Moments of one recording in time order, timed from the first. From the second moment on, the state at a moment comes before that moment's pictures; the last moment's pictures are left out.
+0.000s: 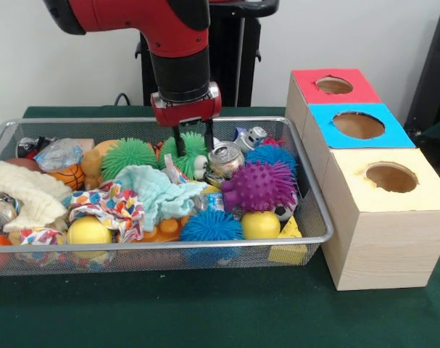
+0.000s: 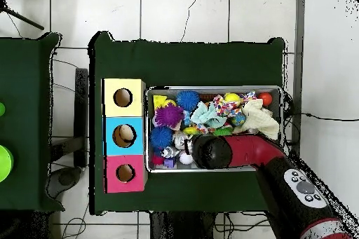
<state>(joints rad) -0.69 -0.58 0.41 1.83 -0.54 0.49 1.58</state>
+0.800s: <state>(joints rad) -0.64 -0.58 0.41 1.83 -0.57 0.40 1.58</state>
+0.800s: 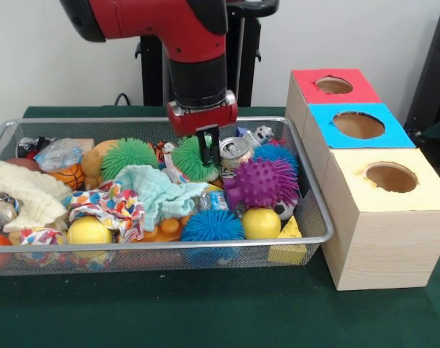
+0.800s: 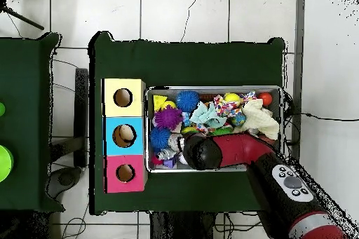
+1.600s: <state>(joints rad) -0.50 -0.92 0.41 1.85 -0.41 0.69 1.58</state>
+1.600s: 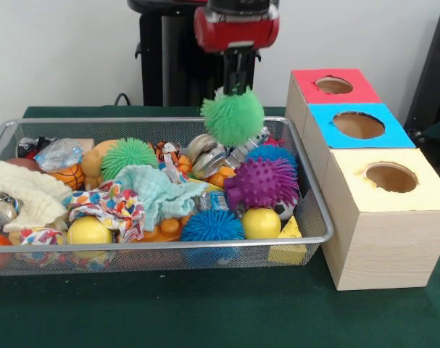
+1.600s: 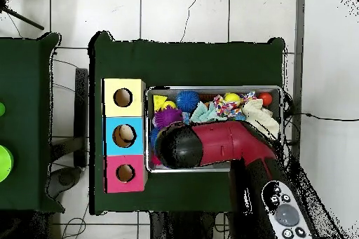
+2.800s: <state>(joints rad) -0.33 -0.82 0.30 1.91 -0.34 0.41 1.58</state>
